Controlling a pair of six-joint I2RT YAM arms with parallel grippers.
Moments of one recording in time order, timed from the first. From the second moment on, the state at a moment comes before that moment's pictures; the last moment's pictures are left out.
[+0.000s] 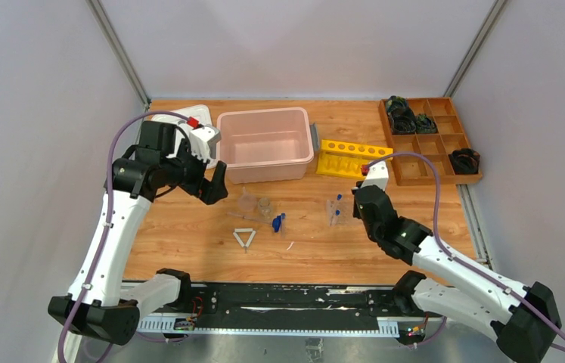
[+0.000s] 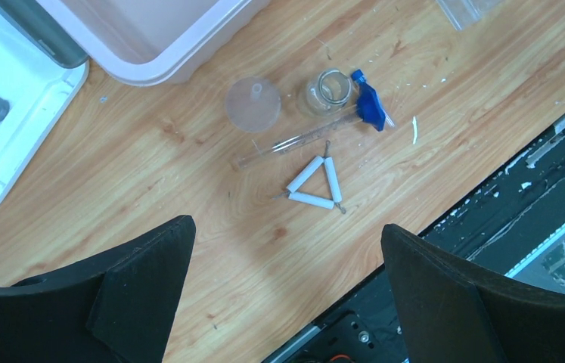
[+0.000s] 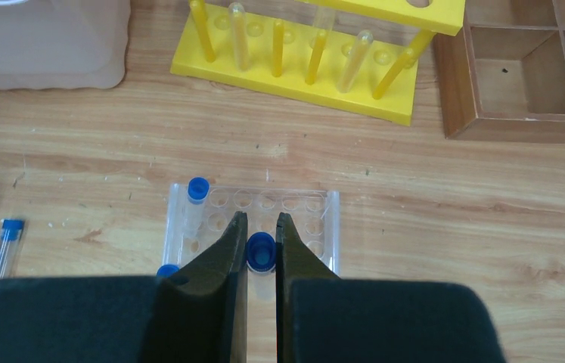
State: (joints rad) left arm -0.19 1.08 1.31 -1.09 0.44 0.27; right arm 0.78 0.84 0.58 -0.27 0.64 0.30
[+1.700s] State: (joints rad) left arm -0.19 1.06 1.37 -1.10 0.45 0.24; right arm 0.68 1.19 0.43 0.22 0.64 0.35
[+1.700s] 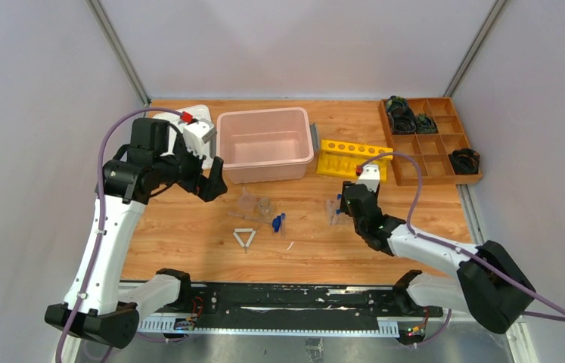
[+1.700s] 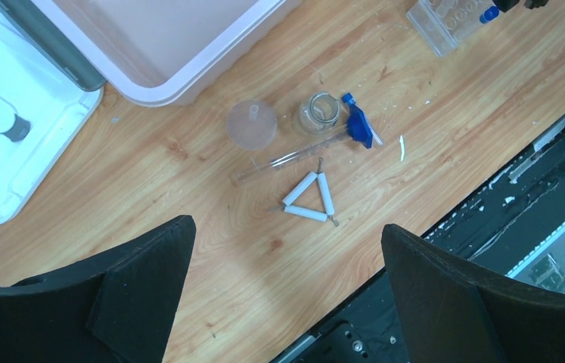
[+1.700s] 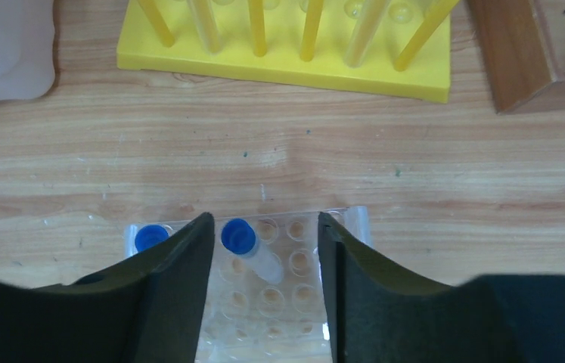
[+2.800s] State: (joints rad) left arm -0.19 1.06 1.39 -1.10 0.47 0.21; right arm 0.92 1.61 1.05 -0.34 0.18 0.67
